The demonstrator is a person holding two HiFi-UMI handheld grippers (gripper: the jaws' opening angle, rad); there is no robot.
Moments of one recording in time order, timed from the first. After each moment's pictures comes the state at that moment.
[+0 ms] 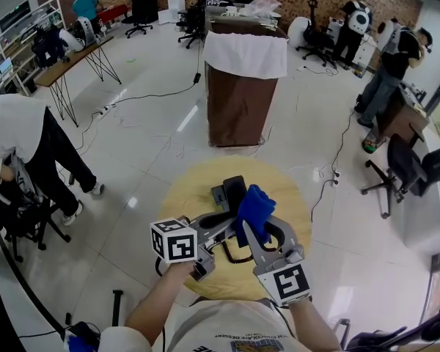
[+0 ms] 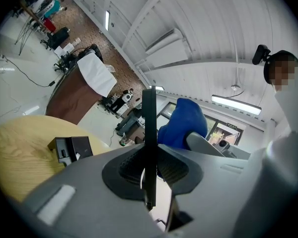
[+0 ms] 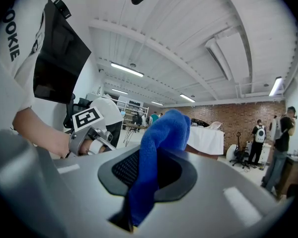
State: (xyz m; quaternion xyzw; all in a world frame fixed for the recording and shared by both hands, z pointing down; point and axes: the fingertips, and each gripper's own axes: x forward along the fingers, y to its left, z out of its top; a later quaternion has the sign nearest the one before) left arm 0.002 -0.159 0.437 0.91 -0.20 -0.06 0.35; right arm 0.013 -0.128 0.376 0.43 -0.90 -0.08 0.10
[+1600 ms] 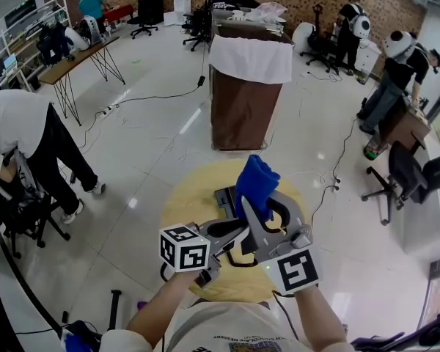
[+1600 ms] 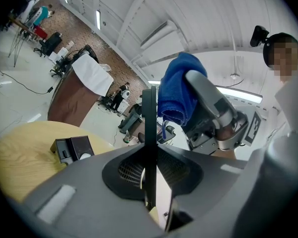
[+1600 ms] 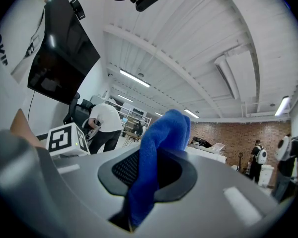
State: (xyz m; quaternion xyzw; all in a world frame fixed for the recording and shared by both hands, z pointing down) left arm 0.013 -0.143 0.437 0.92 -0.21 -0.02 0.32; right arm -0.012 -0.152 0.295 0.40 -0.90 -0.17 0.05
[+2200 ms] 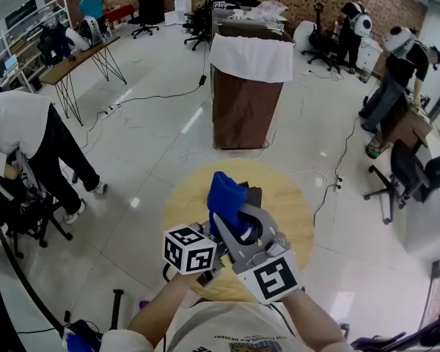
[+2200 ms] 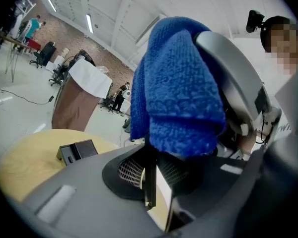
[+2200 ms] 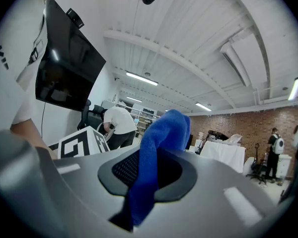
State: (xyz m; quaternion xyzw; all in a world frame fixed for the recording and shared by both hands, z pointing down) left arm 0.019 -0.146 0.442 0.93 -0.23 0.02 0.29; right arm -0.059 -0.130 0.328 0.34 -0.93 -0.12 0.07
